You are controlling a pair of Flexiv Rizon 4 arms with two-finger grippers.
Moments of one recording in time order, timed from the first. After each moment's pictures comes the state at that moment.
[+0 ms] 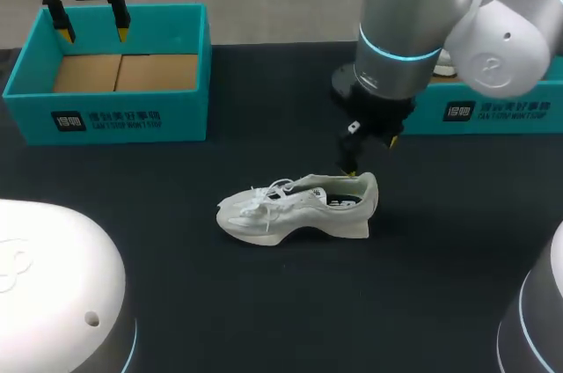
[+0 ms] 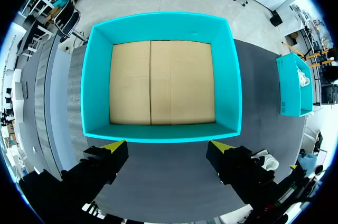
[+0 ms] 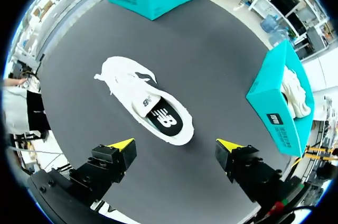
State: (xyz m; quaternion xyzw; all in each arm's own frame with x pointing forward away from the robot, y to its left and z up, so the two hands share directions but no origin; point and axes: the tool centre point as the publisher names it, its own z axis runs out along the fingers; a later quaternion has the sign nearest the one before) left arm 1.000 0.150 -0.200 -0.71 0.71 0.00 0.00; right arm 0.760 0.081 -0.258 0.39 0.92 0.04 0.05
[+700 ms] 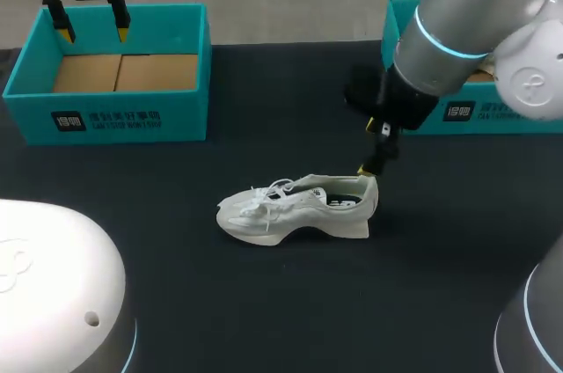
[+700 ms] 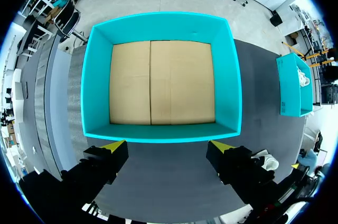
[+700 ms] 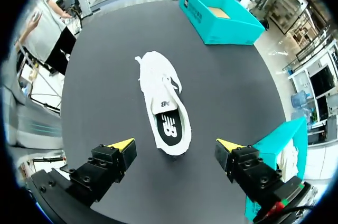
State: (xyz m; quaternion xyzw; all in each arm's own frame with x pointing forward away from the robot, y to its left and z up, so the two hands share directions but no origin) left arm 1.000 0.150 -0.200 -0.71 0.71 0.00 0.00; right arm 0.773 0.074 -0.249 0.11 0.98 0.14 0.06
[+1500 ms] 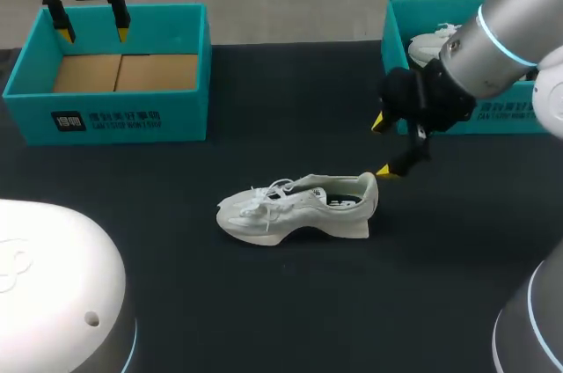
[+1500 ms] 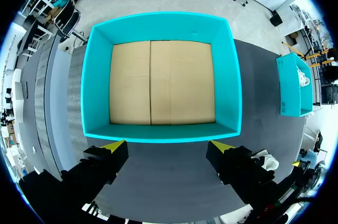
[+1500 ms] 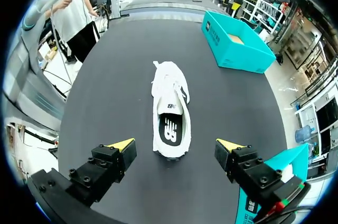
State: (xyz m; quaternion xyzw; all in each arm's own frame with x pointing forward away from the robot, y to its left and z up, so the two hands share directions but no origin) left arm 1.000 0.150 -0.200 -0.71 0.71 0.00 0.00; right arm 0.776 0.057 -0.255 0.01 0.97 0.23 0.05
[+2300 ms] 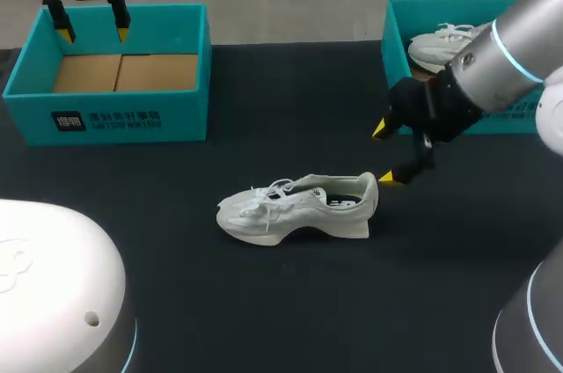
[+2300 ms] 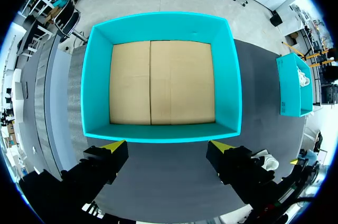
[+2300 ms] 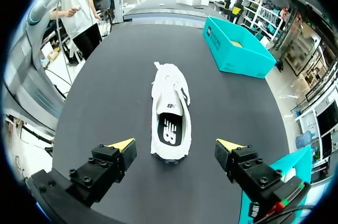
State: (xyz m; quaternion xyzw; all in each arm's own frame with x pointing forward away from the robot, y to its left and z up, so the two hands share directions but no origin) left arm 1.000 0.150 -0.200 -0.71 0.71 0.00 0.00; right arm 0.777 0.053 -0.276 0.00 0.96 0.27 0.05
